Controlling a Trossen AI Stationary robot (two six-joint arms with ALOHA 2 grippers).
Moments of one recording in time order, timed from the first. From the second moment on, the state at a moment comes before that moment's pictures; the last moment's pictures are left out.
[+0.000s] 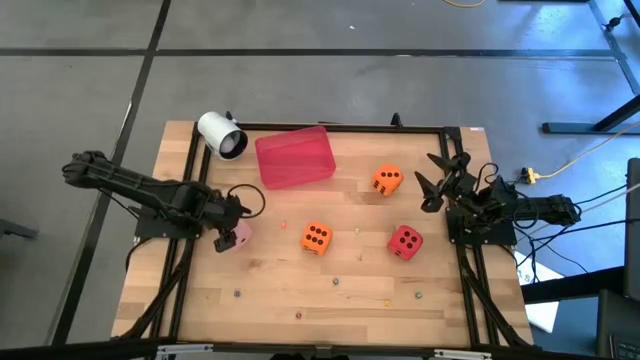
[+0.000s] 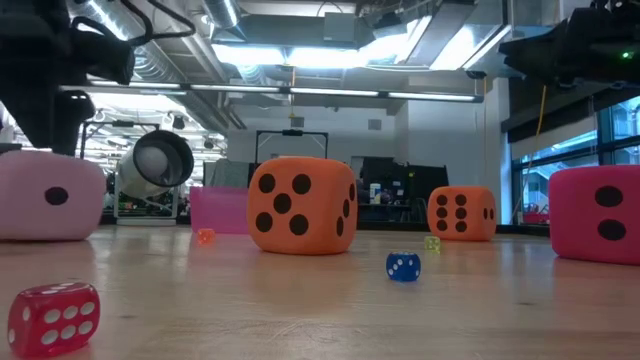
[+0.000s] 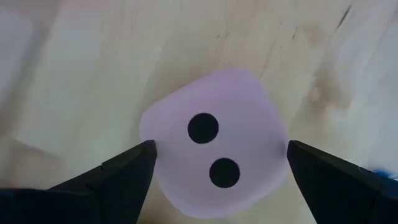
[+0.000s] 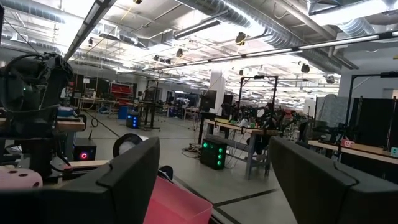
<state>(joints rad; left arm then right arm) -0.27 0.89 0.68 -1.01 -0.07 -0.61 0.09 0.01 0.02 0.40 0.59 -0.36</state>
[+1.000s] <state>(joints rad) -0.31 0.99 0.77 -1.10 -0.04 0.33 0.09 0.01 0.02 0.40 0.59 -0.35</state>
